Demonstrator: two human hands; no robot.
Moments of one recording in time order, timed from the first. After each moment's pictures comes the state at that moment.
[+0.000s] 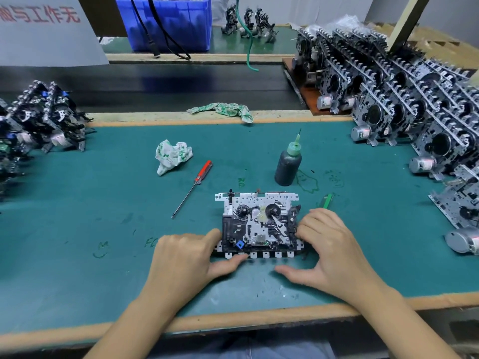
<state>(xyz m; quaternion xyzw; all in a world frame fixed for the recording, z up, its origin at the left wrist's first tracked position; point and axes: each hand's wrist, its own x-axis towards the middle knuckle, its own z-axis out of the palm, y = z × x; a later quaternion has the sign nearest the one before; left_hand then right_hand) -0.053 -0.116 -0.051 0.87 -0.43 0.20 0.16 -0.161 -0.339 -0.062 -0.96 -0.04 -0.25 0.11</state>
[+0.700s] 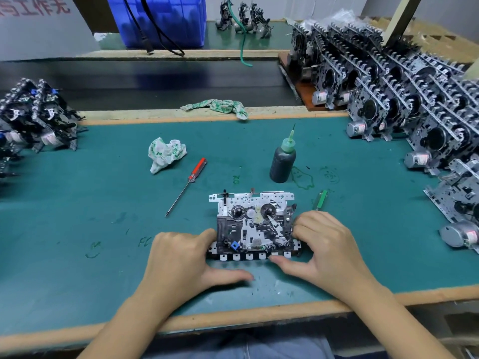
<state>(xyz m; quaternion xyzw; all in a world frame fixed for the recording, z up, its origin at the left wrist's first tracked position) -0.056 -0.119 -0.051 0.86 -0.43 0.15 0.22 -0.161 -0.335 -0.062 -0.96 -0.03 -0.27 0.12</state>
